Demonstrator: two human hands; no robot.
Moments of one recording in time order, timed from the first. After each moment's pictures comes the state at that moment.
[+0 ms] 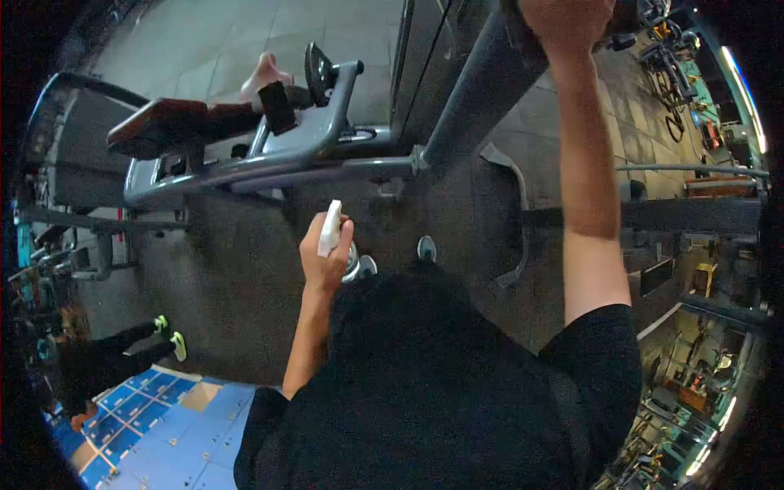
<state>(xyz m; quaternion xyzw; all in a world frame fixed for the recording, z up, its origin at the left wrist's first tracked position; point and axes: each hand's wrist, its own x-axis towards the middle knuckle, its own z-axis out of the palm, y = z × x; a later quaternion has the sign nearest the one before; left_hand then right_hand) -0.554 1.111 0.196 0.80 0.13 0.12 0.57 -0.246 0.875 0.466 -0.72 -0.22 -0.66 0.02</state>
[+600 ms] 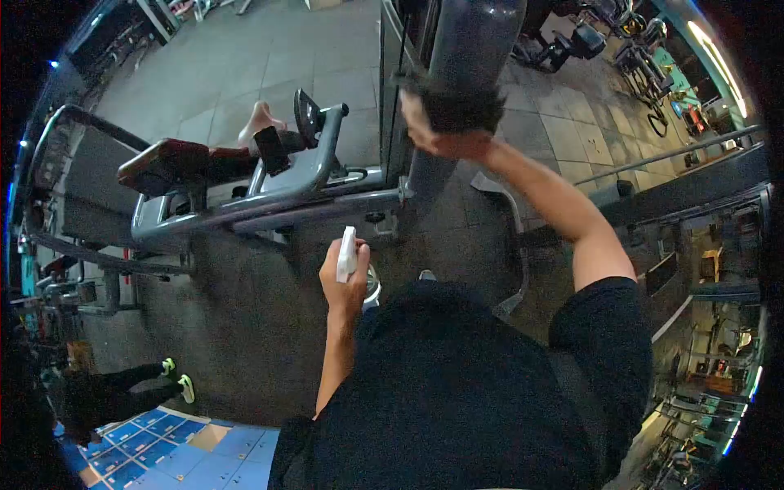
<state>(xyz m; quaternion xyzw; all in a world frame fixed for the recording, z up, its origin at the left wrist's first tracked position) -0.553 1.064 0.187 0.78 0.09 0.19 0.59 -0.300 0.843 0.305 -0.46 -0.45 -0.45 -0.62</state>
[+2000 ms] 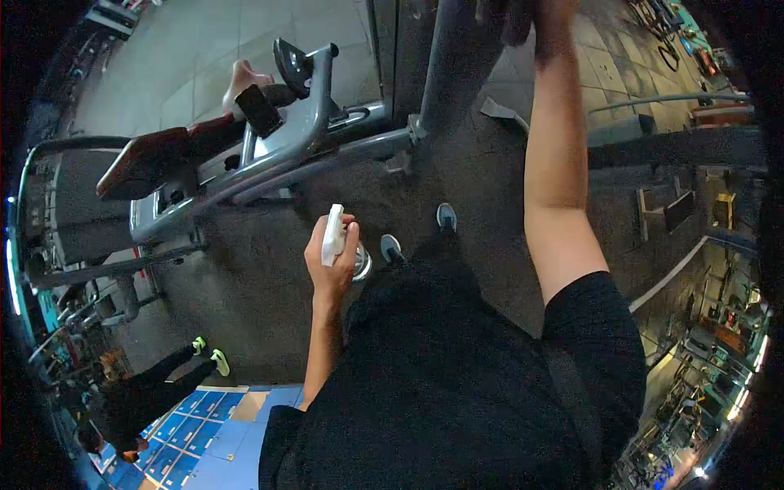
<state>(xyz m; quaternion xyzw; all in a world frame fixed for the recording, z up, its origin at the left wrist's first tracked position) -0.567 1.127 0.198 0.80 0.10 0.06 0.59 -0.236 0.814 0.396 -0.69 -0.03 -0.37 0.62</state>
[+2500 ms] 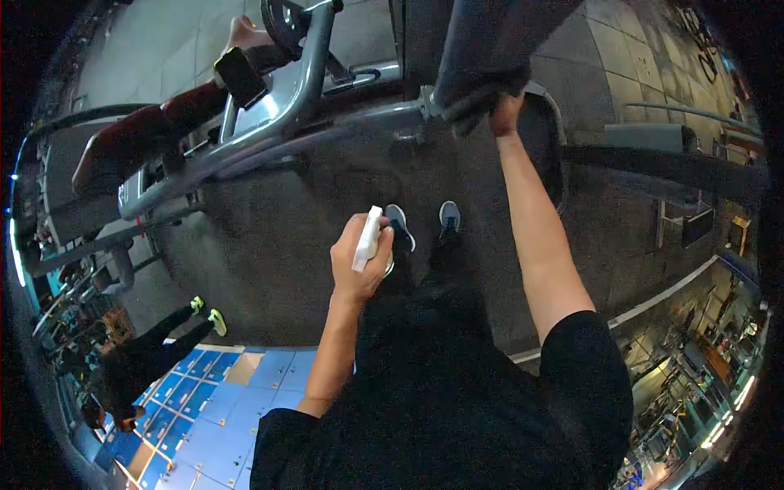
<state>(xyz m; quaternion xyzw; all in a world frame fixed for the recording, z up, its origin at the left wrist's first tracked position) -0.569 1.070 0.158 0.84 0.10 -0.03 0.54 -0.312 0.791 -0.015 -0.57 0.06 -0.13 0.81</state>
